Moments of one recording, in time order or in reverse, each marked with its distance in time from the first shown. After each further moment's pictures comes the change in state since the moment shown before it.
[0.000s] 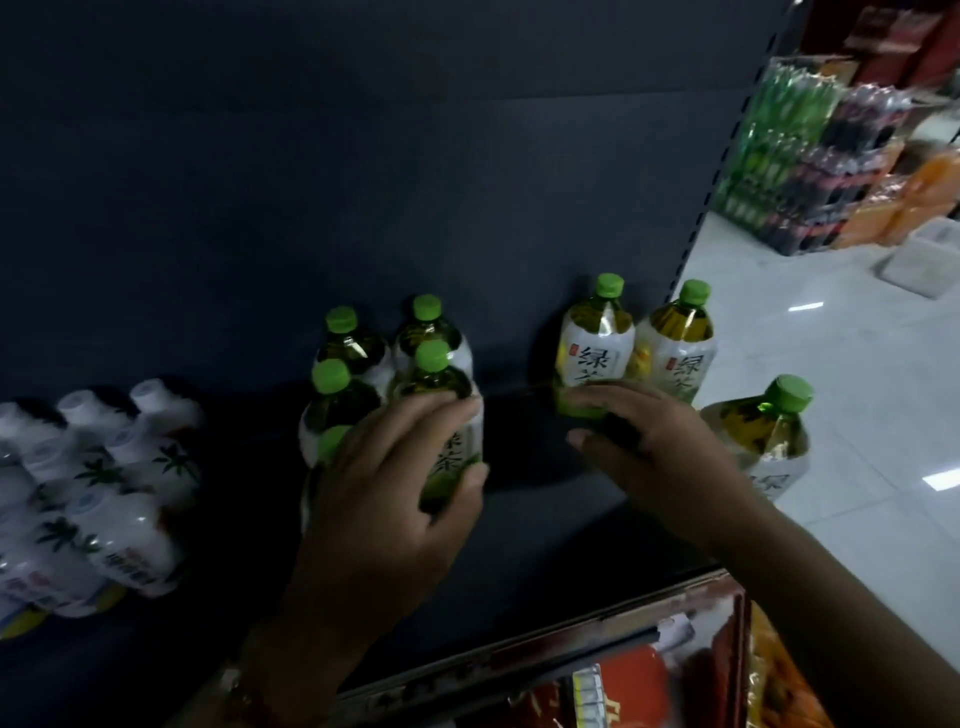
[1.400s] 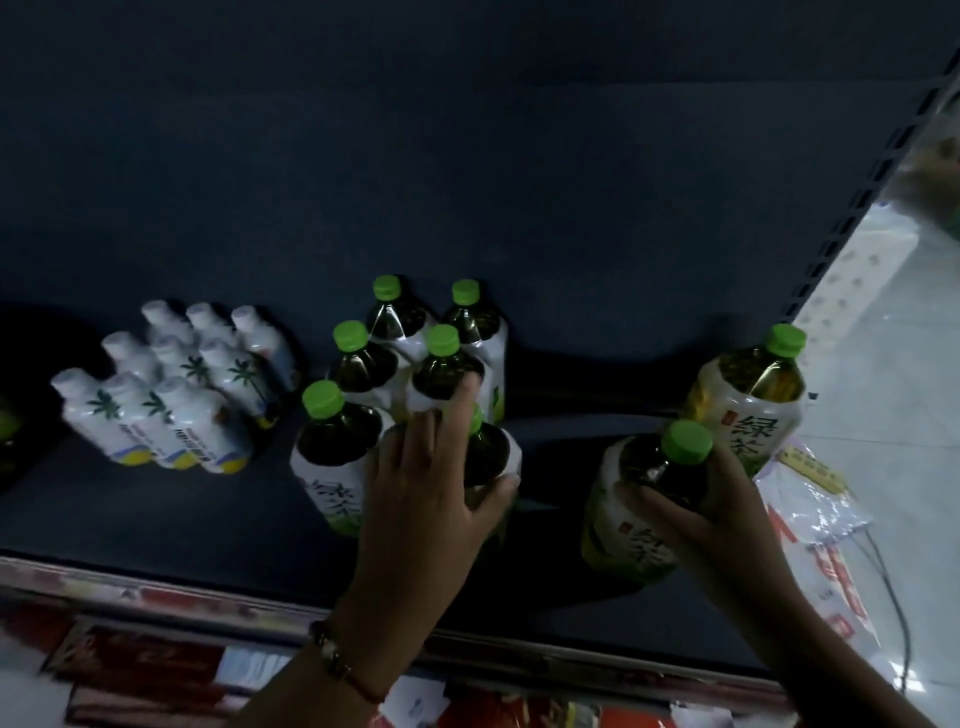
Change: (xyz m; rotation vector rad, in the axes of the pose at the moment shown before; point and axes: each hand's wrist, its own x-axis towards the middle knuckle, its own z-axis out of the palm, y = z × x) left_hand -0.001 0.049 0.100 0.557 0.130 -0.410; right_hand 0.002 0.115 0.000 0.584 -0.034 0.144
